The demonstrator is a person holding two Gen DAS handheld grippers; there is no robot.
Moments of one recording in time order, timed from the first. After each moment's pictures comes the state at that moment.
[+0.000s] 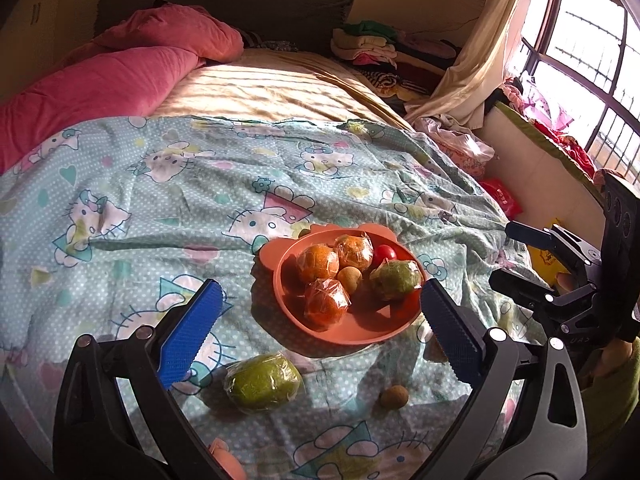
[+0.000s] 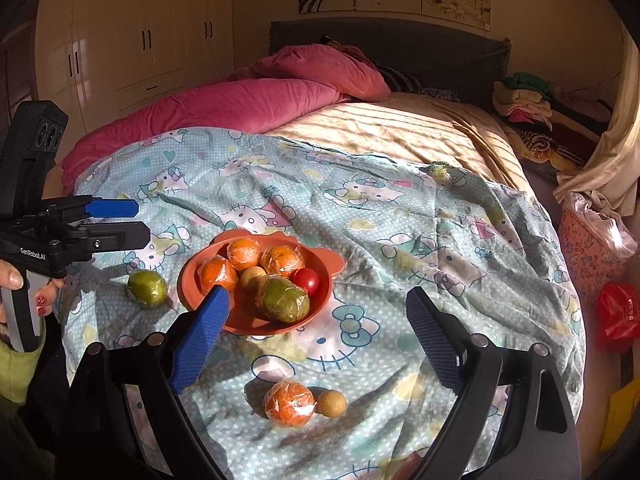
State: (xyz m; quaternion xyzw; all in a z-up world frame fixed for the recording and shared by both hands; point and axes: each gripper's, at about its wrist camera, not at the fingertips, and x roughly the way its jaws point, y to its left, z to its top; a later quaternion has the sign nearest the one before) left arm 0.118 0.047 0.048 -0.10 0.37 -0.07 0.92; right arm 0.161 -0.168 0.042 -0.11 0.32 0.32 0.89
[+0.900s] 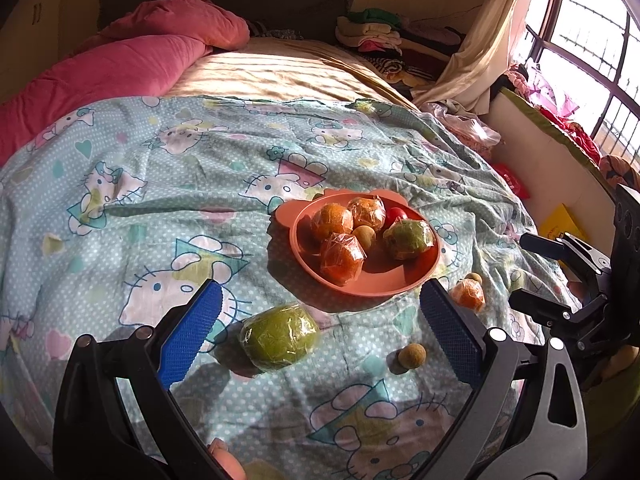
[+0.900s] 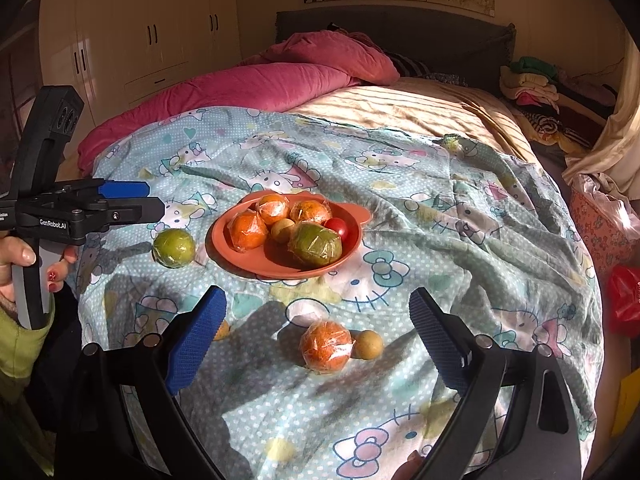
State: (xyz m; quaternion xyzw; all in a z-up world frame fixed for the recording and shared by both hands) left arm 0.091 0.051 0.029 -0.09 0.39 -0.06 0.91; right arm 0.123 -0.175 0.017 -0.10 0.35 0.33 0.87
